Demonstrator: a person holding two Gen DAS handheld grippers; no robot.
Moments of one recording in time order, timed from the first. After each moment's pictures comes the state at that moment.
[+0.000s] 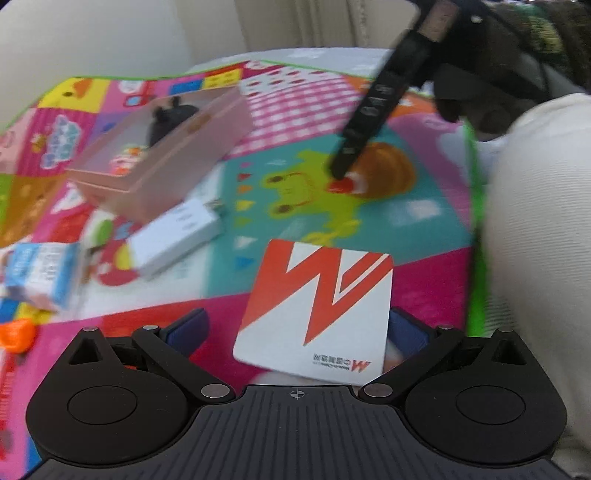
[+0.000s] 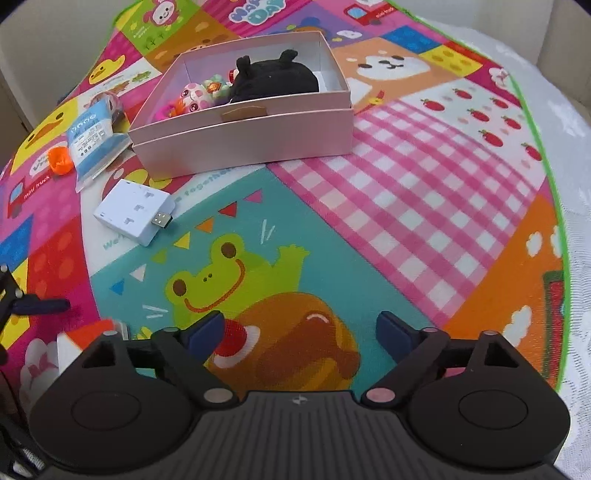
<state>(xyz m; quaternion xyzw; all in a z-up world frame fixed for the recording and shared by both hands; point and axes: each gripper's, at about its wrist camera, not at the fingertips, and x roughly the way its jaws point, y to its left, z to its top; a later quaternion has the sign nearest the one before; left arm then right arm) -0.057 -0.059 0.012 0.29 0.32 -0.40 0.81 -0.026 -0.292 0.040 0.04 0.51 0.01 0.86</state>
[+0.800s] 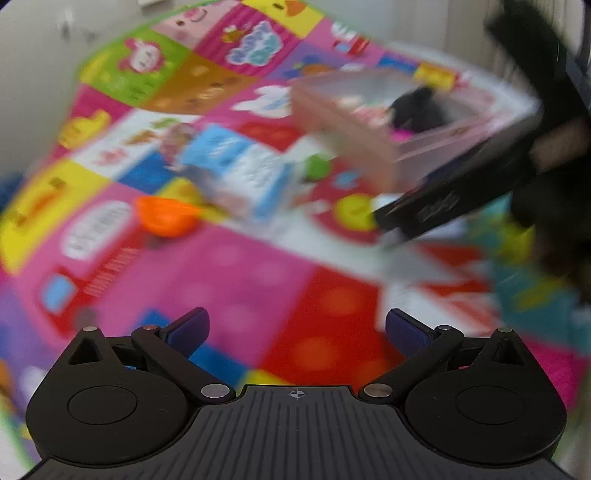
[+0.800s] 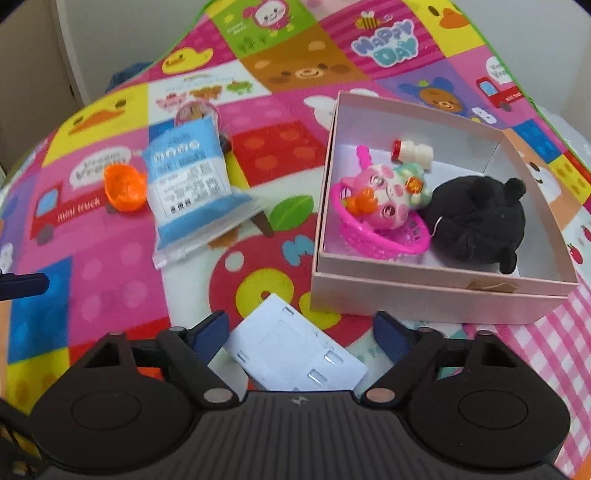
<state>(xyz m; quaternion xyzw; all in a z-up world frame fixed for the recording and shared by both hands) 0.027 0.035 0.047 0.10 0.42 -0.21 0.88 0.083 -0.143 0.044 -0.05 0.47 0.10 0.88</state>
